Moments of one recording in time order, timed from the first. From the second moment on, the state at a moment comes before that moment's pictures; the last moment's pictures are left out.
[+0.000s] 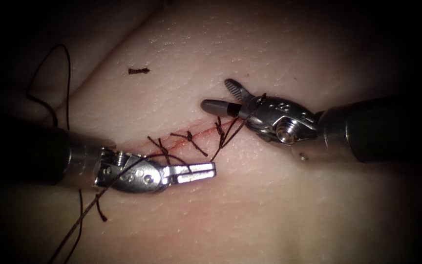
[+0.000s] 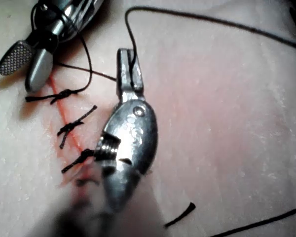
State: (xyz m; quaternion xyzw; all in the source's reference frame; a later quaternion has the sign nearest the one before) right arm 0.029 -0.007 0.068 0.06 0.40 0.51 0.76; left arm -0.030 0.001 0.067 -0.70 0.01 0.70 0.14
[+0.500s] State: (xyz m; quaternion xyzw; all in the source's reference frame) right arm 0.030 -0.009 0.071 0.11 0.38 0.52 0.76; left arm -0.030 0.000 0.067 -0.70 0.01 0.70 0.14
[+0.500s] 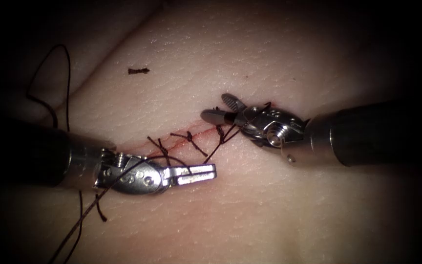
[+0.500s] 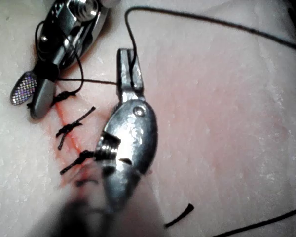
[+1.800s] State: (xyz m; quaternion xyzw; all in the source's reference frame) right arm 0.030 -0.009 0.067 0.08 0.46 0.46 0.76; left arm -0.024 0.006 0.068 -0.66 0.01 0.73 0.17
